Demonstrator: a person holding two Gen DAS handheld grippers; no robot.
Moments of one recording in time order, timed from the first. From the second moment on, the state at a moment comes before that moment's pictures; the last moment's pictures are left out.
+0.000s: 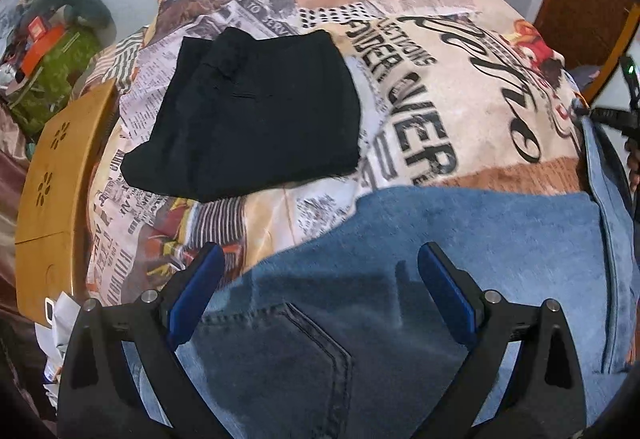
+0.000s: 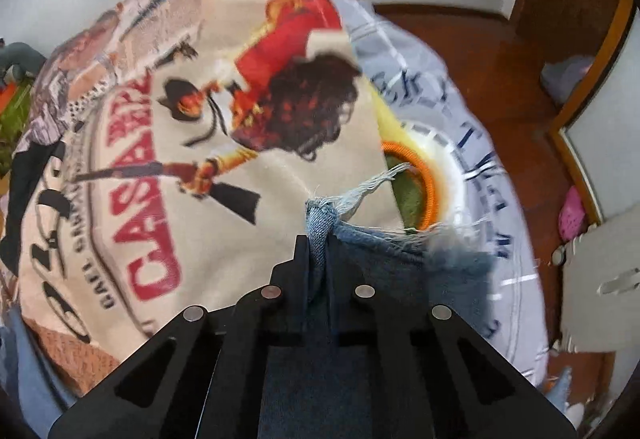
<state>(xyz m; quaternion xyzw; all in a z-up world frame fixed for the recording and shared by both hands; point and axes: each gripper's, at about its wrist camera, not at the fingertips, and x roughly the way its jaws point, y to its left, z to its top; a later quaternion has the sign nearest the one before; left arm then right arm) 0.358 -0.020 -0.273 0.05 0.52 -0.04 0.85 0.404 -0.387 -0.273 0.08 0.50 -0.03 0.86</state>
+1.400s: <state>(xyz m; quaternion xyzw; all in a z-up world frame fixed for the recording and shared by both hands) 0.270 -0.076 -0.268 0.04 0.56 -0.11 0.82 0.175 -0.523 -0.290 0.18 0.48 -0.12 0.85</state>
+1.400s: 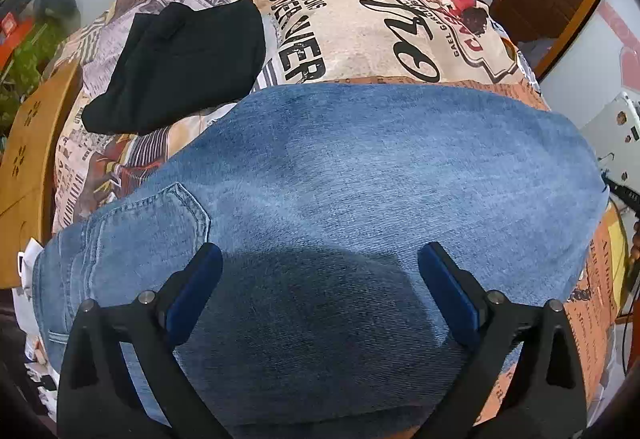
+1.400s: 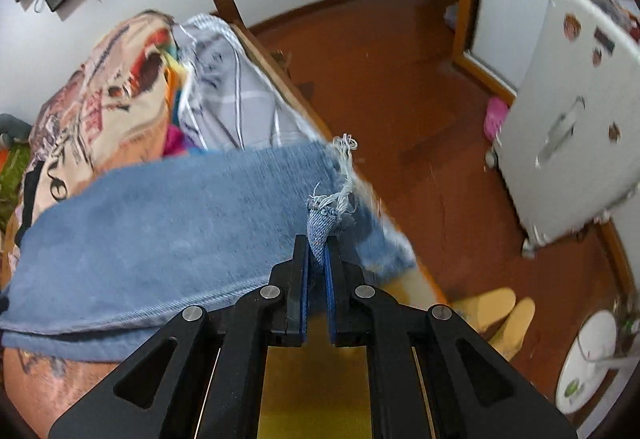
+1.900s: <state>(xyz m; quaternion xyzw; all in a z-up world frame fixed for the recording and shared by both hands) 0.262 -0.059 -0.233 0.06 0.49 -0.09 0.86 0.177 -0.464 -0.210 0.06 0.44 -0.12 0.89</state>
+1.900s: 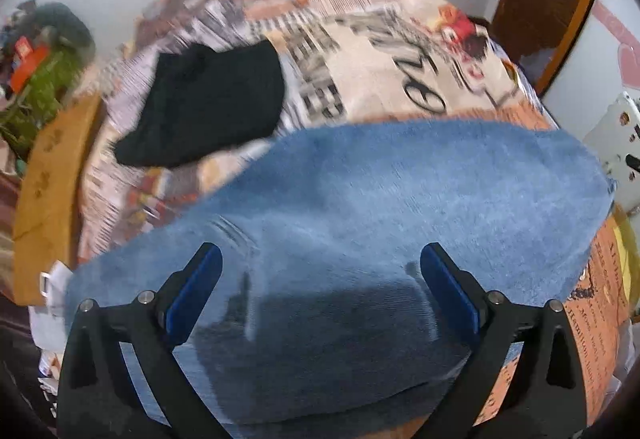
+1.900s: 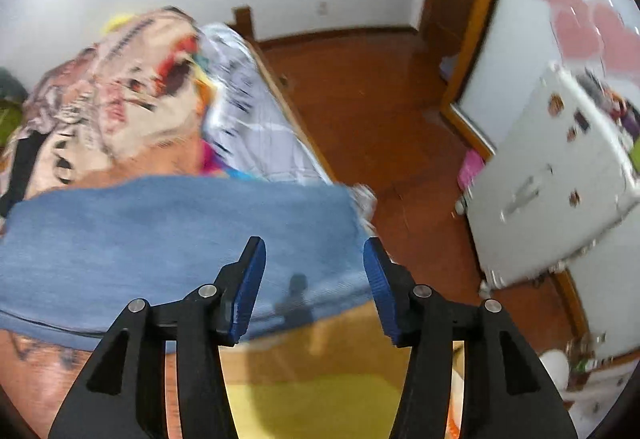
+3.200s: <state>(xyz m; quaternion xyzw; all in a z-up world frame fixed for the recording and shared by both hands) 0.273 0.236 -0.320 -0.13 0.55 0.07 0.82 0.380 -0.048 -0.266 -0.14 0.50 0.29 0.80</state>
